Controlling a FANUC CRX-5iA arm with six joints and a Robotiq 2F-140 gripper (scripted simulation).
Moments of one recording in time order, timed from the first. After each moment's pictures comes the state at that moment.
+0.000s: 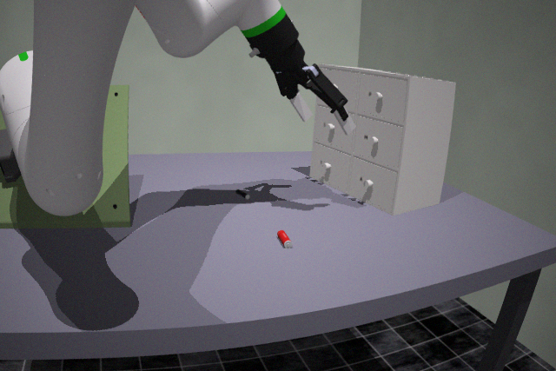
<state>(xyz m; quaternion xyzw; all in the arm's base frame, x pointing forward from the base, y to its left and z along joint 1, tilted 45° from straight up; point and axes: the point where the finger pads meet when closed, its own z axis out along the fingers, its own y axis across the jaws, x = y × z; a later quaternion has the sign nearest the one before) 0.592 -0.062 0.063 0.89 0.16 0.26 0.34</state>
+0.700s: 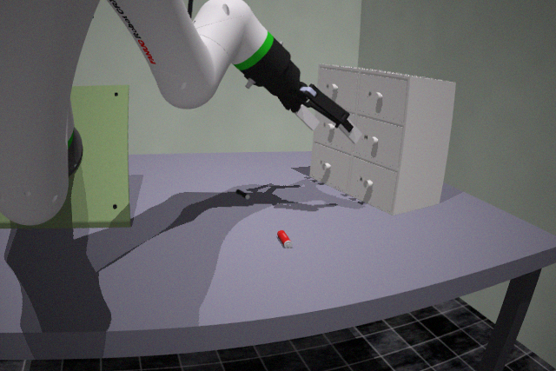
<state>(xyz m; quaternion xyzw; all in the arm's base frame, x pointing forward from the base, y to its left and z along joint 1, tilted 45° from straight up) 0.610 -0.077 0.047 0.86 0.19 0.35 0.33</state>
